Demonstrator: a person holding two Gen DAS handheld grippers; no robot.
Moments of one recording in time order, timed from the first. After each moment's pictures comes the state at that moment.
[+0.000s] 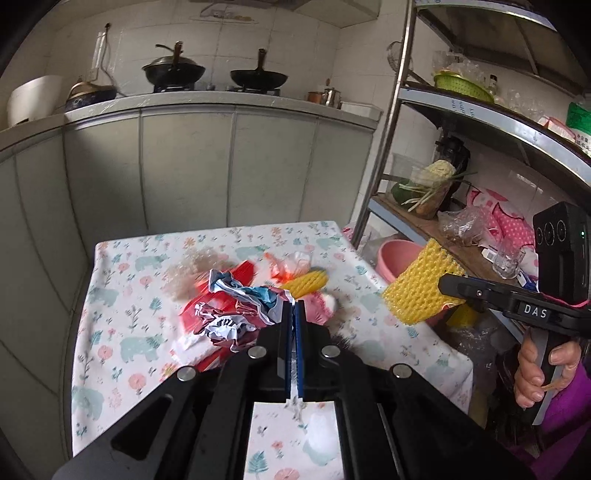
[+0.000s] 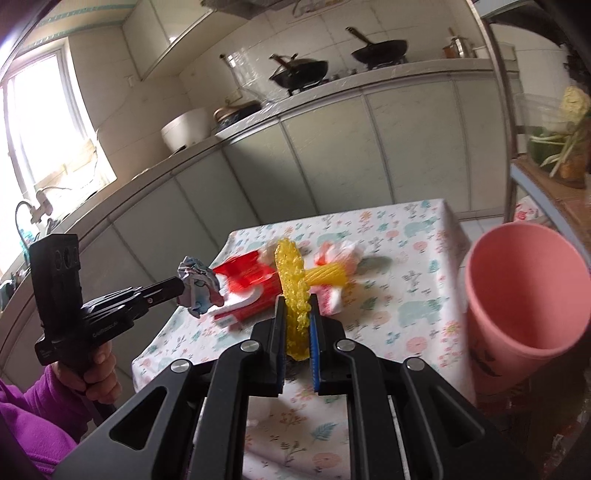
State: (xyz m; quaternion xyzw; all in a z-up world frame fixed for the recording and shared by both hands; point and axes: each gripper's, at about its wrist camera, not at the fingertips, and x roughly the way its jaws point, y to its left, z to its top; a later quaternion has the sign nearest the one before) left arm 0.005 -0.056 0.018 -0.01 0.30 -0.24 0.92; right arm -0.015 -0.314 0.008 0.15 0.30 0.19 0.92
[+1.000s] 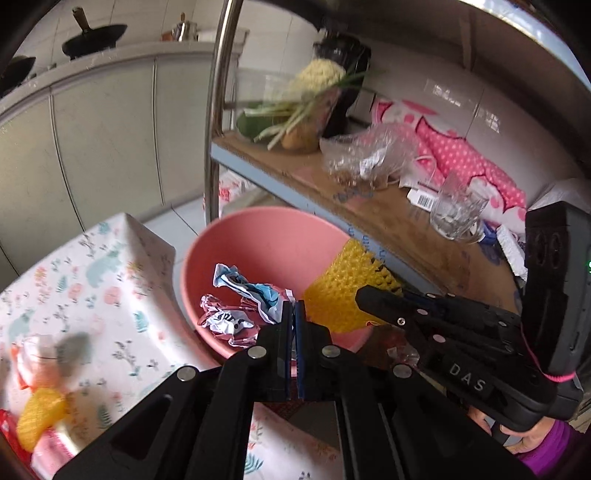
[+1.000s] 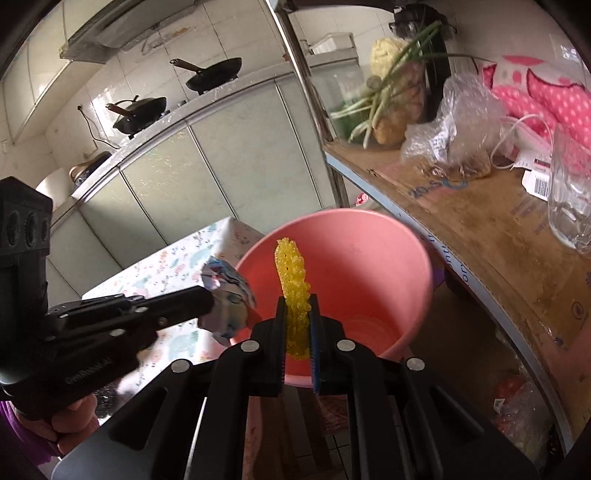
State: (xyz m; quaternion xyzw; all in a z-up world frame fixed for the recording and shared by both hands) left arm 0.096 -0.364 -0.037 0.08 0.39 -0.43 0.81; right arm 0.001 -0.483 -0.061 0.20 0.31 -0.07 0.93
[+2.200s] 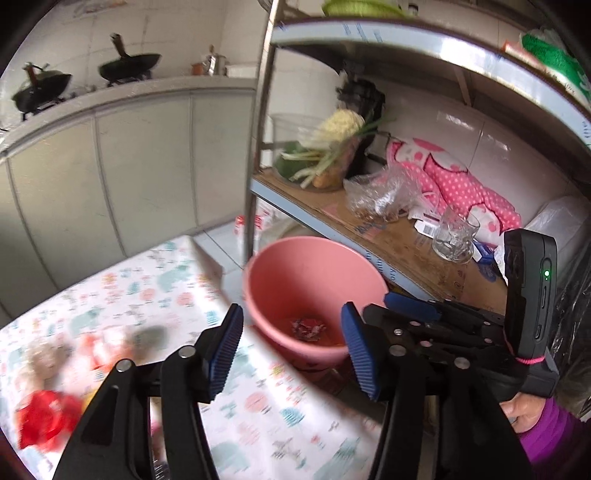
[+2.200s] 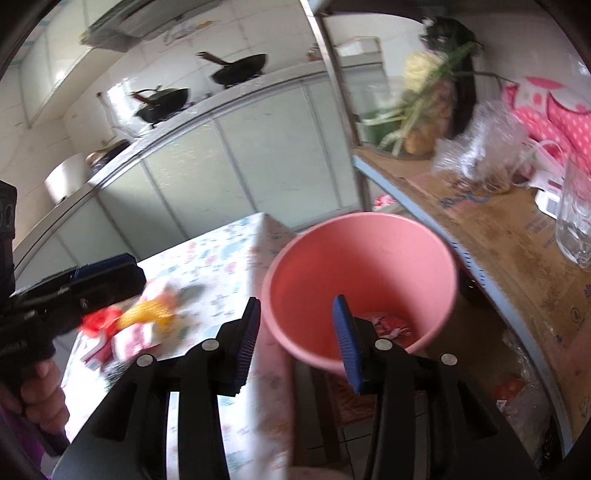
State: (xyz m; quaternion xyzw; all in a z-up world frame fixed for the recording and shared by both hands) left arm 0.066 -0.267 0.029 0.07 0.33 -0.39 0.86; right arm -0.011 -0.442 -0.030 0.18 0.31 -0.02 0.93
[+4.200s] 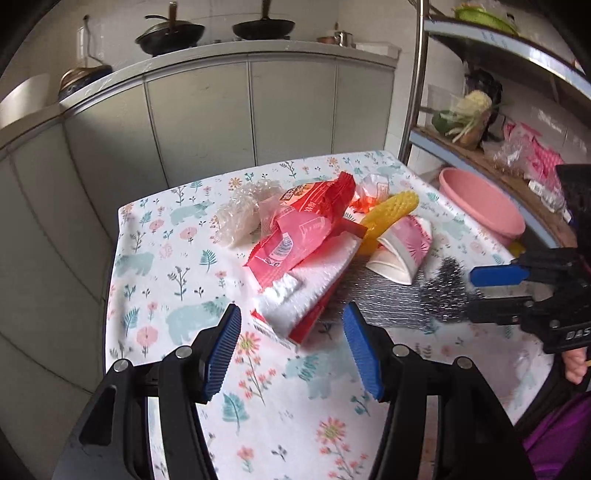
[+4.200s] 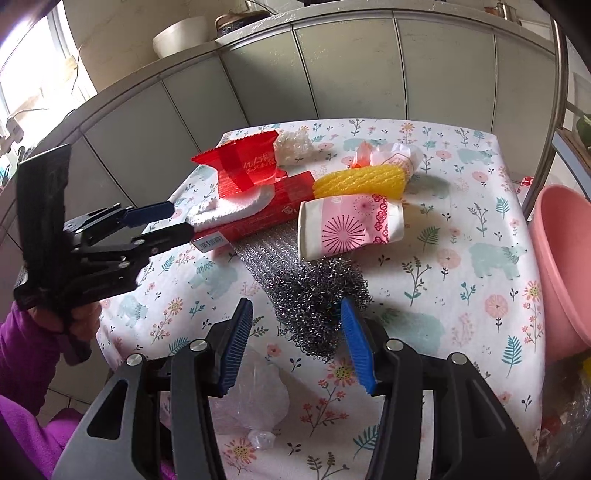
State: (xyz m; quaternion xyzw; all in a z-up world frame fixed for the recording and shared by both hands) left arm 0.059 -0.008 -0.060 0.09 0.38 -0.21 0.90; right arm 0.026 -0.217 -0.064 0.05 0.45 0.21 0.87
